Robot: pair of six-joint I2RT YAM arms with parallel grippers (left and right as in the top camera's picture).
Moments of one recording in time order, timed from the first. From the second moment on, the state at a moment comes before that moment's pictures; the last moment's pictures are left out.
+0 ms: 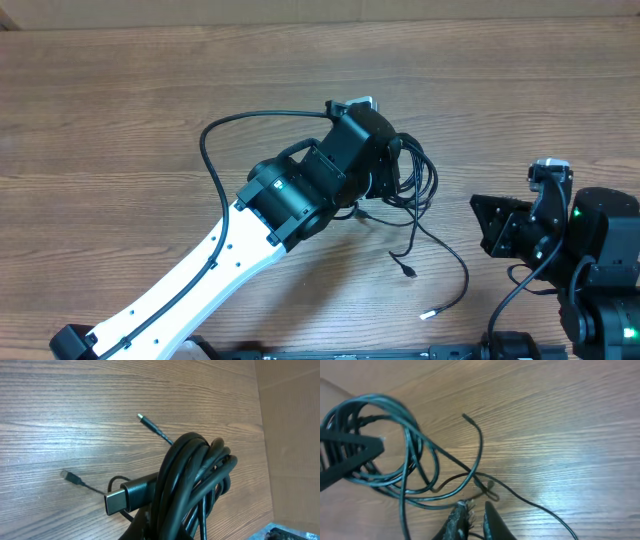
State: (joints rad) left arm -0.82 1.50 1.53 -0.82 0.03 -0.88; right arm -0.01 0.75 1.04 -1.02 -0.39 0.29
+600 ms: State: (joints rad) left arm -0.81 1.50 1.53 -0.68 0.24 -0.71; right arm 0.00 0.76 1.04 -1.01 -0.48 0.20
